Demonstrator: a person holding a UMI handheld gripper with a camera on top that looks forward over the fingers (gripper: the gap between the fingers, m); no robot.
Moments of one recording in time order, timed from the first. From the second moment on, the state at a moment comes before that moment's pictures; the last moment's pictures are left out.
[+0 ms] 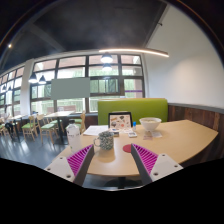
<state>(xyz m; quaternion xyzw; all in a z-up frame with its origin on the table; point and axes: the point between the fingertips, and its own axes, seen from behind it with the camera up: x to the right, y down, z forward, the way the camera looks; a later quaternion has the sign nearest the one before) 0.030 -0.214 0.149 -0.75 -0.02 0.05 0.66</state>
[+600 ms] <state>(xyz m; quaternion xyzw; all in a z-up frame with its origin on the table) -0.063 -0.165 0.116 -0.75 -0.08 0.08 0.65</state>
